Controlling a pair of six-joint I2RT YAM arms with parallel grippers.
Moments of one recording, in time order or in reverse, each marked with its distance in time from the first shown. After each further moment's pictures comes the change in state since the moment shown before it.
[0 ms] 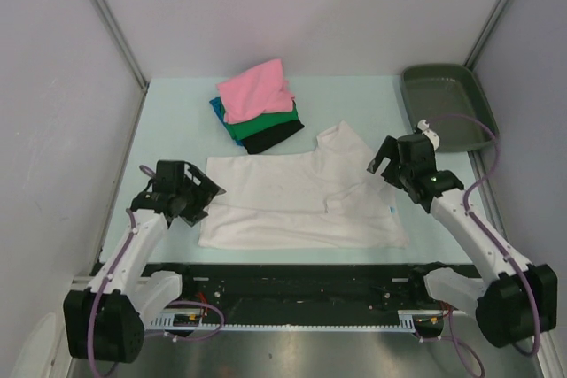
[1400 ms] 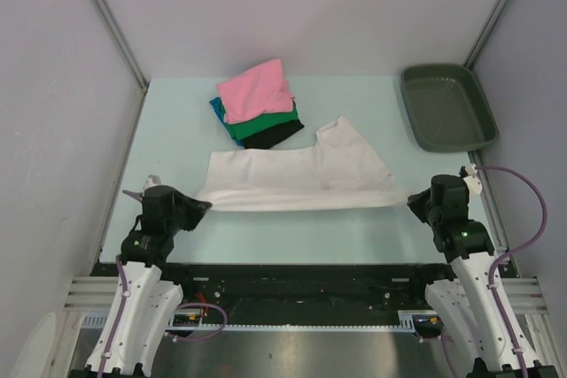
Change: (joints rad) left arm -0.005 -0.373 -0.095 0.019 -0.058 -0.072; right arm -0.207 -0.423 -0.203 -0.148 -0.012 0.154
